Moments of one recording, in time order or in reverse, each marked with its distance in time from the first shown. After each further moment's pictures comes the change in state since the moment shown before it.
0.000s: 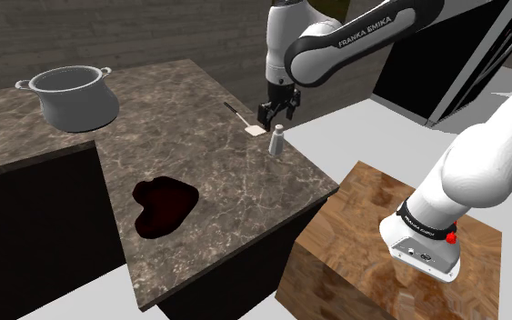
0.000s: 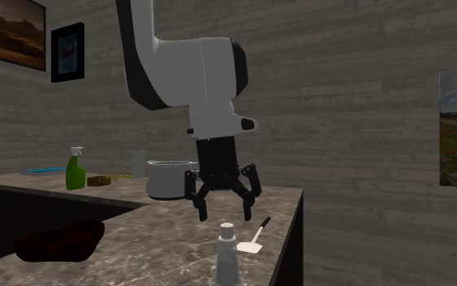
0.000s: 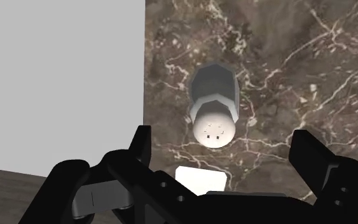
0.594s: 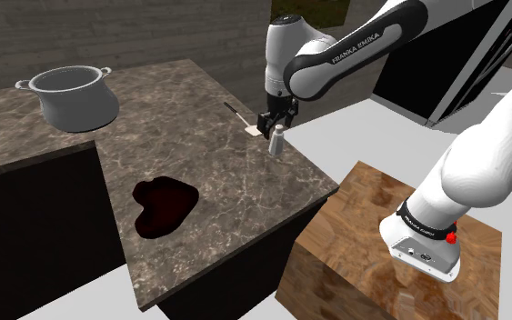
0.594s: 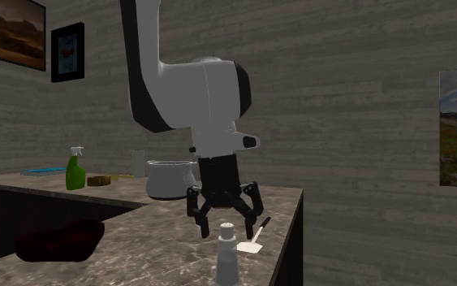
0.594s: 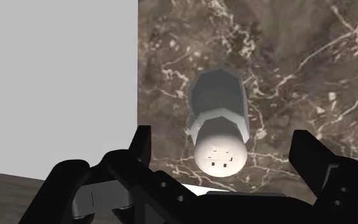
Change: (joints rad) arm -0.007 0.054 -0.001 -0.038 -0.025 0.090 0.019
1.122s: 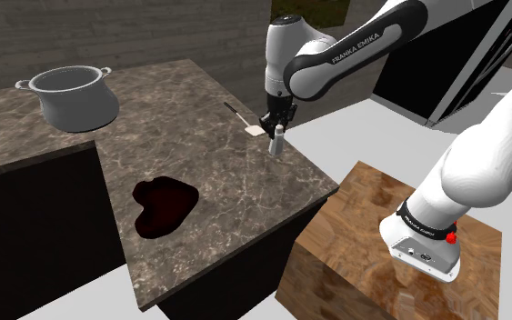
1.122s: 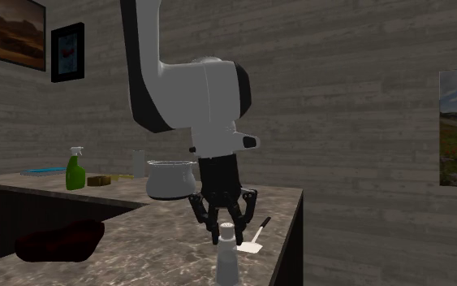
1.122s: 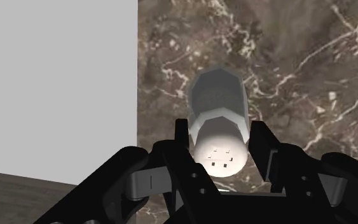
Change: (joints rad) arm 0.000 0.000 0.000 0.000 0.000 0.002 0.000
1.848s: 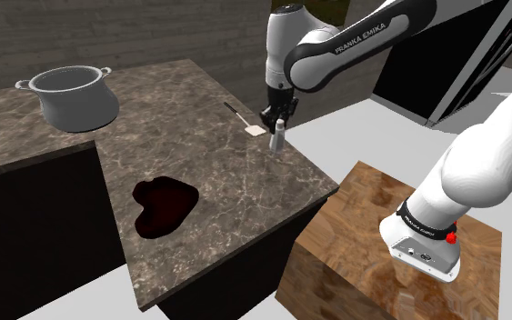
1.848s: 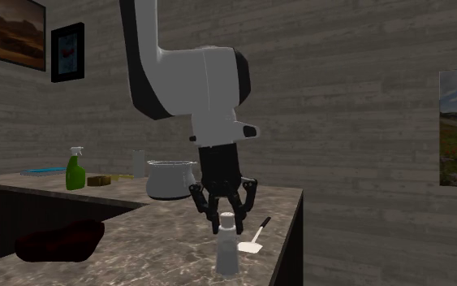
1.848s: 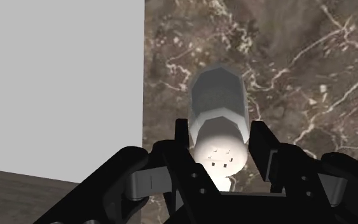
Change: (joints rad) arm 0.001 -0.032 -0.002 0.024 0.015 -0.055 -0.017
